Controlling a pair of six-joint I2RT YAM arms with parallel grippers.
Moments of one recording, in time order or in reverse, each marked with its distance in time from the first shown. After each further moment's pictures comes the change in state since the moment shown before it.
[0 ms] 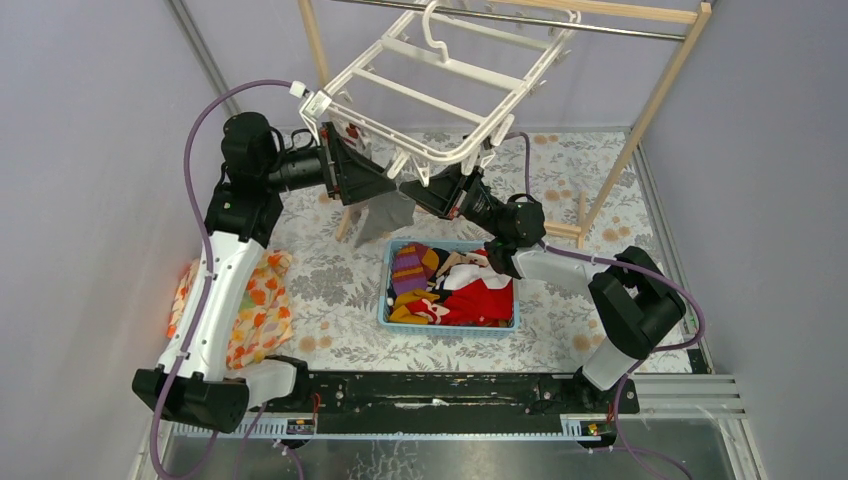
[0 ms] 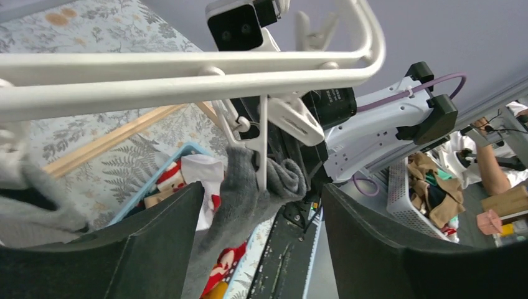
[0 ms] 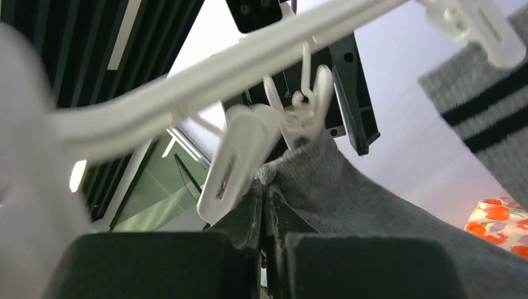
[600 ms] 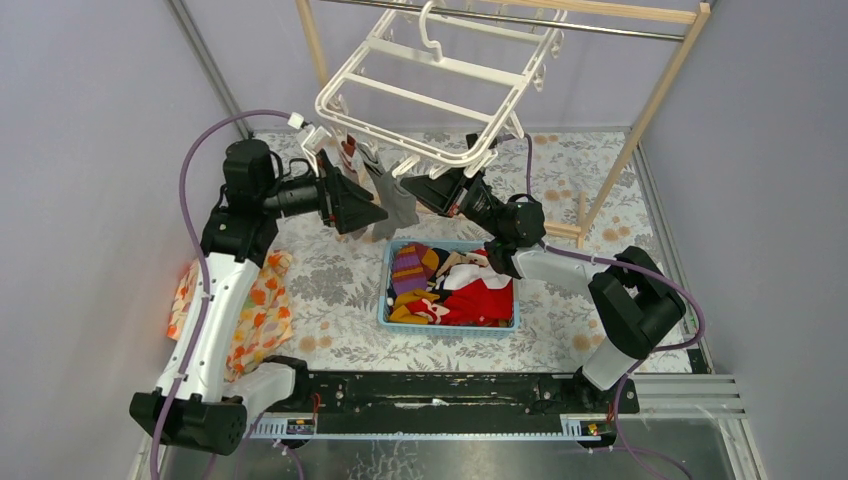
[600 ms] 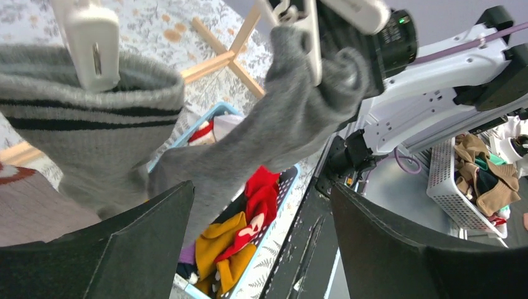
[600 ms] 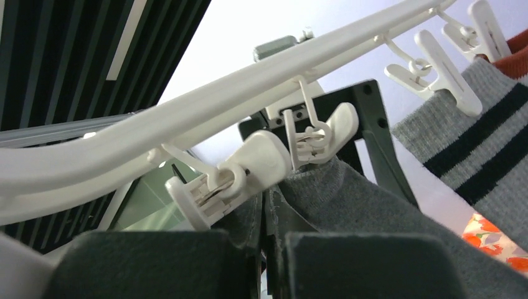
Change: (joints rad) left arm 0.033 -0.119 -0.129 -0.178 -0.045 0.225; right arm 0.000 0.000 0.000 0.000 0.038 -0.015
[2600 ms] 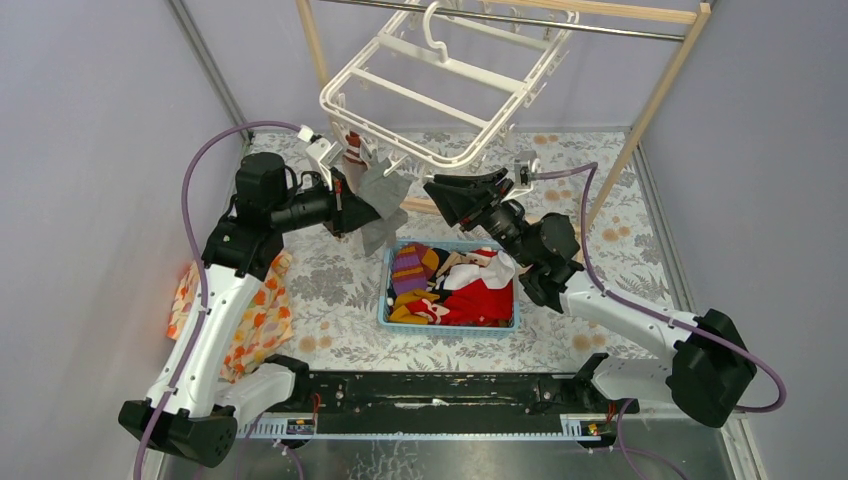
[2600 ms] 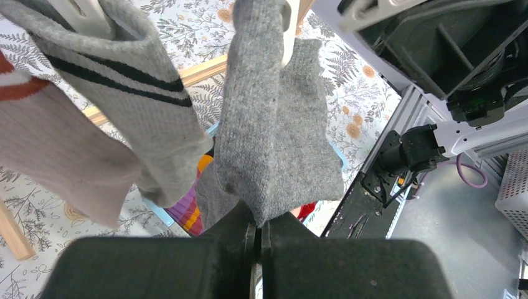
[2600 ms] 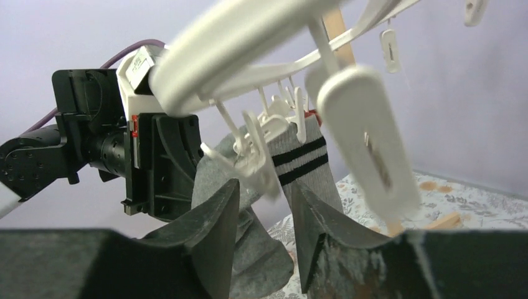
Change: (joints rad) left arm -0.113 -0.046 -0.040 -0.109 -0.275 0.125; right arm 0.062 -0.426 -0.196 -0.536 0.338 -1.004
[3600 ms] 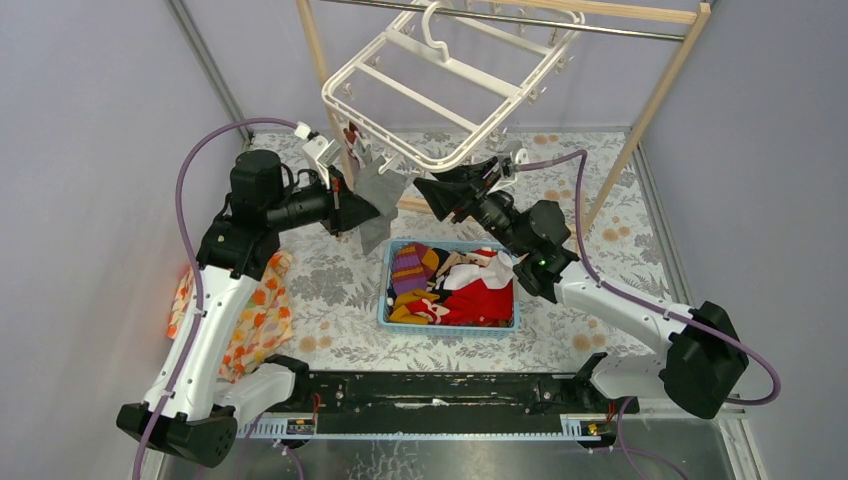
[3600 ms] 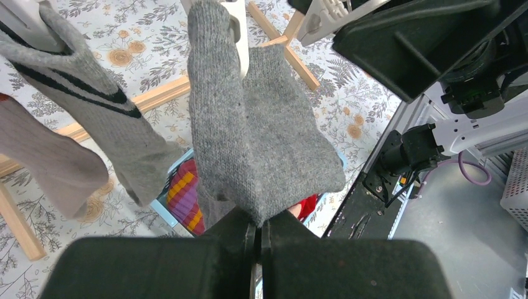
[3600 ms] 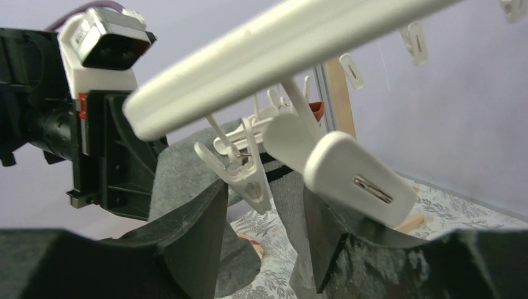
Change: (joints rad) left arm 0.000 0.000 0.044 -0.039 -0.003 0.022; right arm 0.000 0.044 0.112 -0.119 -0.016 -0.134
